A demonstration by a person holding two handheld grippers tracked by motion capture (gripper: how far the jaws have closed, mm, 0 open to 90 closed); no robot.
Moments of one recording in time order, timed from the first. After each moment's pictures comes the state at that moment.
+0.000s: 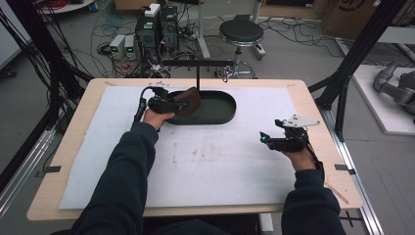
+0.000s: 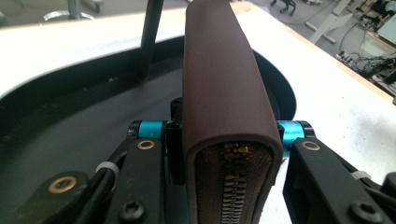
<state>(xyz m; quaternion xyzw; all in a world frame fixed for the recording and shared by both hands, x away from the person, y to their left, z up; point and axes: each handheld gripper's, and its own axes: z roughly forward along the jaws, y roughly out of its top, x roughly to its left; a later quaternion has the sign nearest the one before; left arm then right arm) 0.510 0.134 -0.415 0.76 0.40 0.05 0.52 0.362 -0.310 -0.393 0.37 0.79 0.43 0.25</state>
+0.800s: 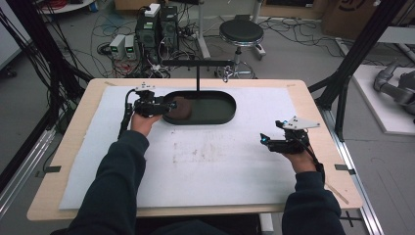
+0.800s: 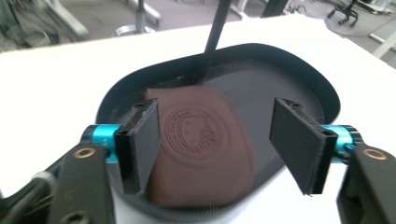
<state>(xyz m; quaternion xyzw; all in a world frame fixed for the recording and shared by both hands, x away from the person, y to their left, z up) 0.458 0.170 -0.395 0.72 0.43 0.18 0.51 0.356 -0.308 -0.393 0.36 0.79 0.42 0.26</state>
